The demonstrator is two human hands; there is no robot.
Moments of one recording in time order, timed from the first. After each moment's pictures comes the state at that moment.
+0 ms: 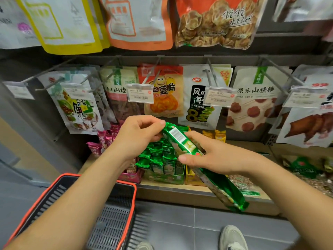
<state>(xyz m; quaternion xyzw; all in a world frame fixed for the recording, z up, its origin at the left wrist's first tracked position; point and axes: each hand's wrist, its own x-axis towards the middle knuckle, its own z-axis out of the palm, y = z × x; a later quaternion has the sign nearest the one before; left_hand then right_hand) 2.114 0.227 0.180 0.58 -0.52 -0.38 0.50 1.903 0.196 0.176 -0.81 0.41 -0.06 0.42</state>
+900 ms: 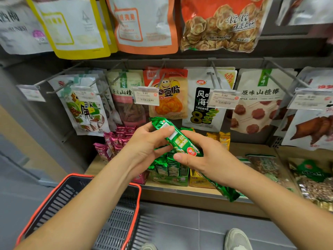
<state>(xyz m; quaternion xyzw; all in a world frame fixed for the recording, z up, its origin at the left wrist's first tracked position) 2.110 0.232 0.167 0.46 -0.37 -0.59 0.55 1.923 0.216 0.164 -0.80 0.36 -0.25 0.41</state>
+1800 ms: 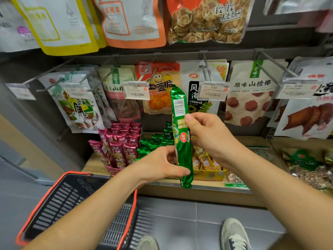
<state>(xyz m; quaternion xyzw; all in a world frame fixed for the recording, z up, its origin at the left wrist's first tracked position) 2.079 0.249 0.136 0.56 -0.59 -0.52 0.27 1.925 0.208 0.181 -0.64 0.43 -0.38 0.52</state>
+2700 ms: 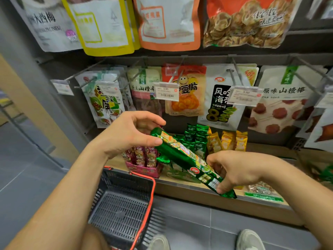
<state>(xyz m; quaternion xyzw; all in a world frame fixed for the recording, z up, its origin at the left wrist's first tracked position) 2.184 0.269 0.207 0.54 -0.63 -0.40 0.40 1.911 0.201 0.167 -0.87 0.38 0.17 0.27</state>
